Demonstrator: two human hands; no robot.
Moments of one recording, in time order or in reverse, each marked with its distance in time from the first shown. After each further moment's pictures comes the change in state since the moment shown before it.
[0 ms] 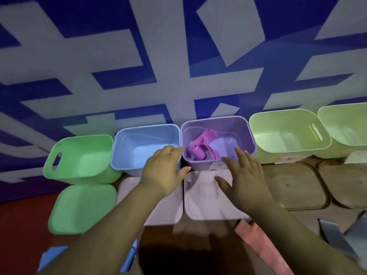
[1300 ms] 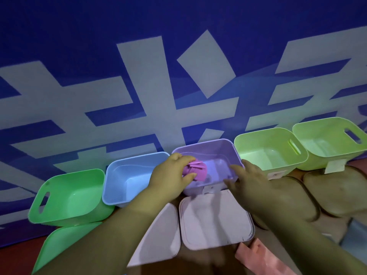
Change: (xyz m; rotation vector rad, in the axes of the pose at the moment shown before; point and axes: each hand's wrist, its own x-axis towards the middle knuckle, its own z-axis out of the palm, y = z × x) left_hand 0.045 0.028 -0.026 -0.135 0.070 0.166; right_hand 0.026 0.034 -0.018 0.095 0.069 0.148
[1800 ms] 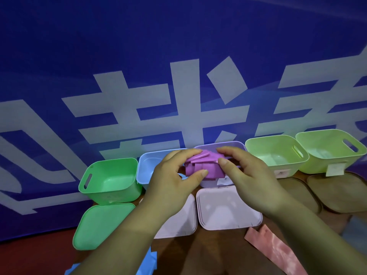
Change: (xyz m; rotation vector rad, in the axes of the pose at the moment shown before) left_hand -0.175 0.051 -0.101 -0.596 0.363 0.041; right_hand -0.138 -0.135 -0.129 0.701 0.084 -0.252
